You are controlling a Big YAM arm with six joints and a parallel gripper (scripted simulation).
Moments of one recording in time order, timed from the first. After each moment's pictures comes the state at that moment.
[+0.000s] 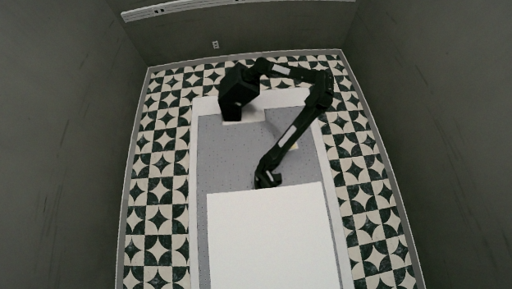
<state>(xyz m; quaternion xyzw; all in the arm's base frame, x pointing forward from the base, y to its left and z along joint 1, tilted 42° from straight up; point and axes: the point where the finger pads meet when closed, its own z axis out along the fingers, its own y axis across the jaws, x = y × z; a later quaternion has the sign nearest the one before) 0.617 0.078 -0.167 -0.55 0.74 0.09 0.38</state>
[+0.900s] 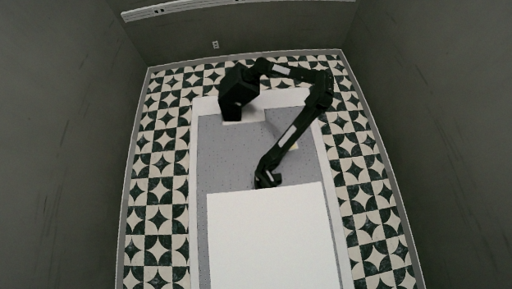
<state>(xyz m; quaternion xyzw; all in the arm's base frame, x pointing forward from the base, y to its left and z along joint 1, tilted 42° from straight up) 0.617 0.078 -0.167 -0.55 0.73 0.09 0.38</state>
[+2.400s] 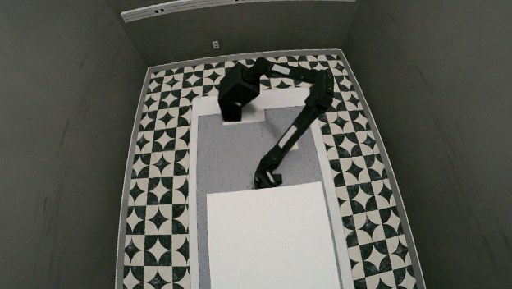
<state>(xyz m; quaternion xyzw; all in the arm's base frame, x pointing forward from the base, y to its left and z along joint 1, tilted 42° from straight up) 0.617 0.078 -0.167 -0.56 0.74 0.09 0.38</state>
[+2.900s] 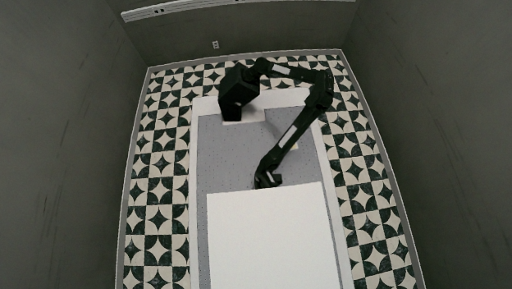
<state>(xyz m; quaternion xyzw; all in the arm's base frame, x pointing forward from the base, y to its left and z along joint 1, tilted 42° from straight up) 0.617 0.078 -0.167 -0.56 0.74 0.09 0.38</state>
